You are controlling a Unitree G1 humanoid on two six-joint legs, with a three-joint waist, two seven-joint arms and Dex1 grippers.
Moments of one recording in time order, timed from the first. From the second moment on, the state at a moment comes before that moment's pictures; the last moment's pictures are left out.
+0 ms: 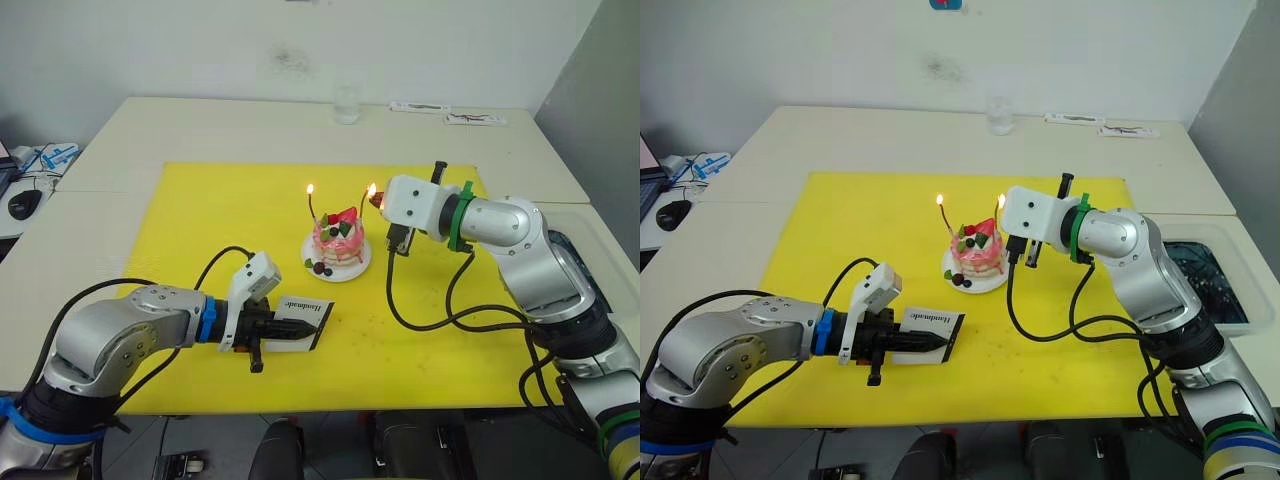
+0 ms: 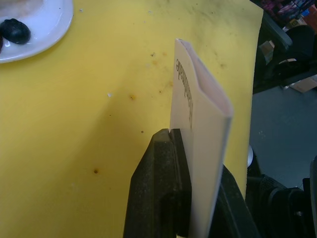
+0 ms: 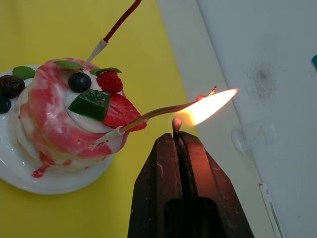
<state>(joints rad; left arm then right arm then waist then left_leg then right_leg) -0.32 0.88 -0.08 -0.44 -0.84 1.06 -0.88 -0.76 -0.61 0.34 -0.26 -0.19 0.42 0.79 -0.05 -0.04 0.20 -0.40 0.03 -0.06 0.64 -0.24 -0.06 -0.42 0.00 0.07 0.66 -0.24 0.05</state>
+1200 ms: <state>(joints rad) -0.34 0.86 -0.08 -0.44 -0.85 1.09 -0.88 -0.80 -0.61 0.34 -0.23 -0.26 0.32 0.83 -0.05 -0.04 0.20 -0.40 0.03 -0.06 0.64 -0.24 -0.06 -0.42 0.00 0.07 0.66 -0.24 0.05</state>
